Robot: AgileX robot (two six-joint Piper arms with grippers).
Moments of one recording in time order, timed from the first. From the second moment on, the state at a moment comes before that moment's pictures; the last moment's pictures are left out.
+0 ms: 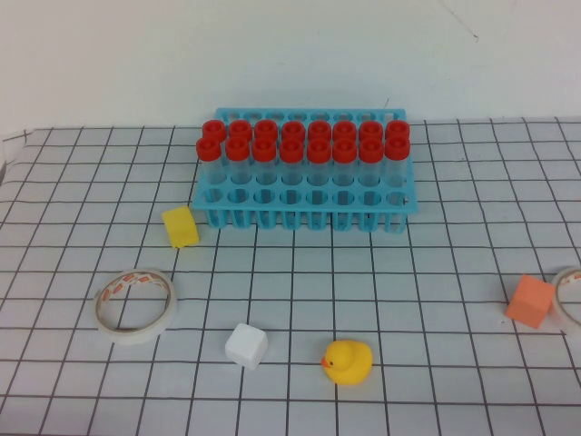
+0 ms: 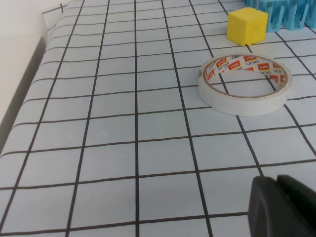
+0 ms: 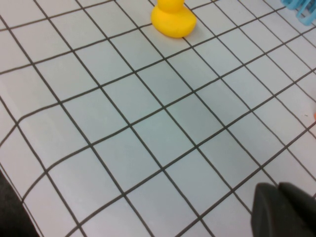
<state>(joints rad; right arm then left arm) 0.61 0.32 -0.33 0.07 0.69 -0.40 -0.04 -0.01 0.02 -0.18 0.36 0.15</state>
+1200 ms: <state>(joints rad) 0.02 0.02 -0.33 0.09 0.70 -0.45 -0.04 -0.01 0.02 -0.19 0.36 0.15</state>
